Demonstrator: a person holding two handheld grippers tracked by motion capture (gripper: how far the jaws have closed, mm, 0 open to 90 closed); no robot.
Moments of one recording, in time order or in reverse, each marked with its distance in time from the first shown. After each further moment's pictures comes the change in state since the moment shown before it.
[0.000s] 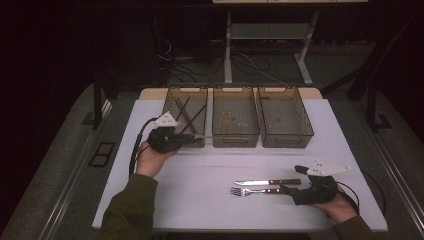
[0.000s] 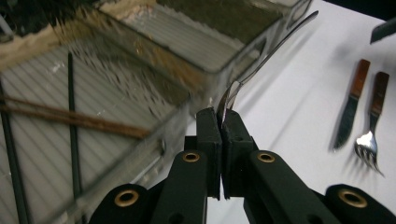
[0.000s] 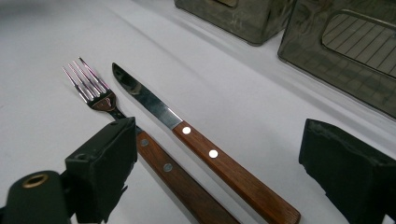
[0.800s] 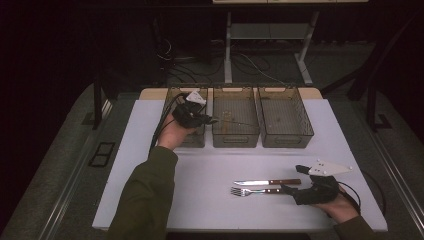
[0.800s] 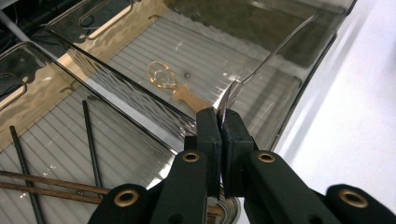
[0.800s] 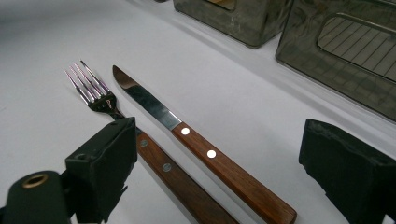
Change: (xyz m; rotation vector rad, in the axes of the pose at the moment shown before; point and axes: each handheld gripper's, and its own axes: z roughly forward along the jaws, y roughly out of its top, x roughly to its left) left arm 0.014 0.064 0.057 0.148 0.046 0.126; right arm -0.002 0.000 -0.003 -0.010 -0.001 0.000
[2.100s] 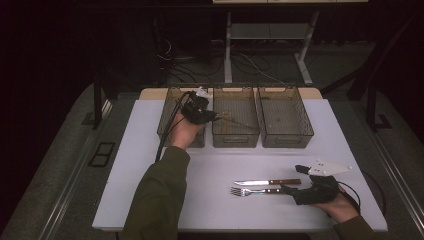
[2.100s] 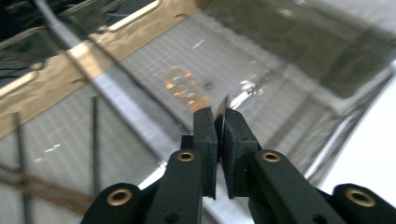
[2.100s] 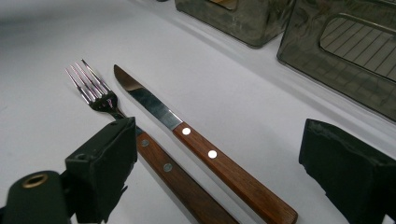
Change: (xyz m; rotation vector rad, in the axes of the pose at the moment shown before) left arm -0.003 0.011 0.028 0.001 0.067 -0.135; right arm 0.000 0.000 0.000 0.001 0.005 -0.005
